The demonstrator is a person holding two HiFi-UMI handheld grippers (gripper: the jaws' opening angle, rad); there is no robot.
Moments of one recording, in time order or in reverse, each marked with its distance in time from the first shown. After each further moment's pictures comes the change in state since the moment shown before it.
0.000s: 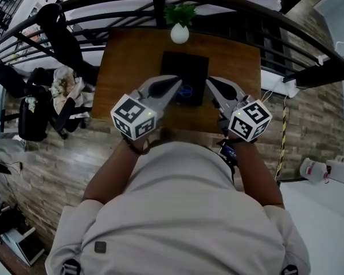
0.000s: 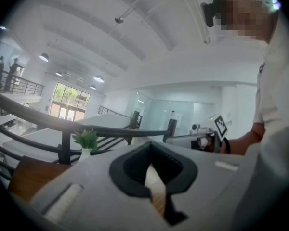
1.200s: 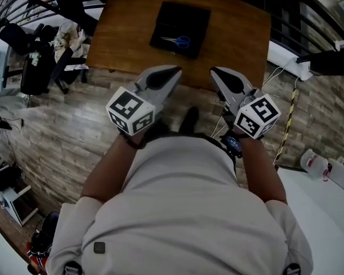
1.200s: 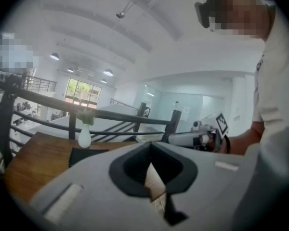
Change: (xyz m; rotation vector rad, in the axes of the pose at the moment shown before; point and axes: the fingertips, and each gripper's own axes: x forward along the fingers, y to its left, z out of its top) left arm -0.004 -0.160 -0.094 -0.060 0.090 0.139; right arm -0.153 0.037 -0.092 0.045 0.048 0.142
